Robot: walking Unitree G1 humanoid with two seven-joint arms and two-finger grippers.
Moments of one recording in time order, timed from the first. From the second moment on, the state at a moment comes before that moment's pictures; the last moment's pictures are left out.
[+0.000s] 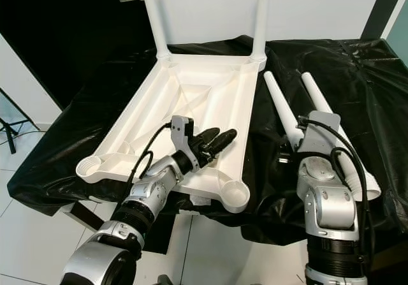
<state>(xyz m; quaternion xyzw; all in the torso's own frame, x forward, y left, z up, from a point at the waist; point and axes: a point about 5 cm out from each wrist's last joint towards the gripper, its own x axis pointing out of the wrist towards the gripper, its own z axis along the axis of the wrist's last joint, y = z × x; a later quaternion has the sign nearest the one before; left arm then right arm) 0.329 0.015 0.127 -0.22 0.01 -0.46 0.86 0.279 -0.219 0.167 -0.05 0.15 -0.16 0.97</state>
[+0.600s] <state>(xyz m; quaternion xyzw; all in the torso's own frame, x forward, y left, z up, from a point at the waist) 0.327 0.012 0.125 -0.20 0.02 -0.47 0.86 0.277 -0.222 0.133 0.00 0.26 -0.11 0.96</state>
